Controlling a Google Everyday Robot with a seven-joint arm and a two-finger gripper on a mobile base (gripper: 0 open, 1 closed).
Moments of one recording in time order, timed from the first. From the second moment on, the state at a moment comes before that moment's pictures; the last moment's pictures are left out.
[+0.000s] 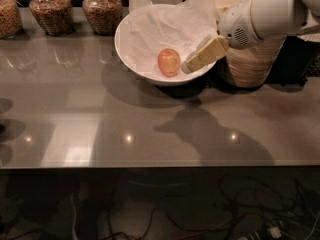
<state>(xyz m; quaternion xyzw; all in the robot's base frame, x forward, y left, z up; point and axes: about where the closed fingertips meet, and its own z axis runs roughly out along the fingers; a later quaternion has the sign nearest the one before) 0.613 -0.103 0.974 -0.50 0.73 0.12 0.46</state>
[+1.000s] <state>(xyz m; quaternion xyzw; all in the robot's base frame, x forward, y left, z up) 0.666 -0.041 0.943 -0.54 0.72 0.11 0.43</state>
